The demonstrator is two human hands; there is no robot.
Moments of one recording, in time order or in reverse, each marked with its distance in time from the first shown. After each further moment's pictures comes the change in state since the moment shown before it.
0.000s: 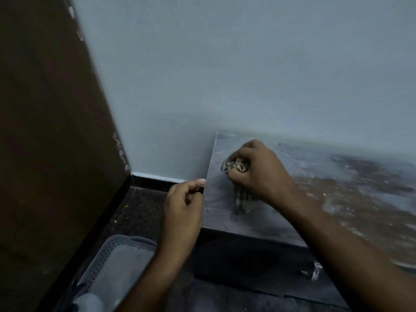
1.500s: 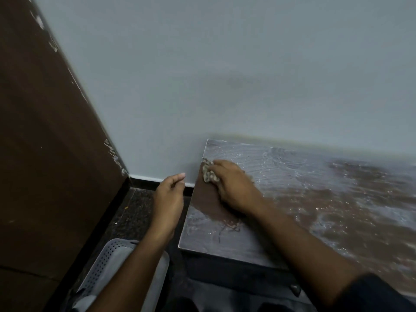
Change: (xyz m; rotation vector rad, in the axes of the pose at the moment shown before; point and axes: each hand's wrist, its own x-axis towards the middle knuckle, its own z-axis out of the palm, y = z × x) left_hand 0.080 -0.006 0.035 0.012 0.051 -0.234; right_hand 0.050 0.067 0.064 0.042 -0.137 -0.127
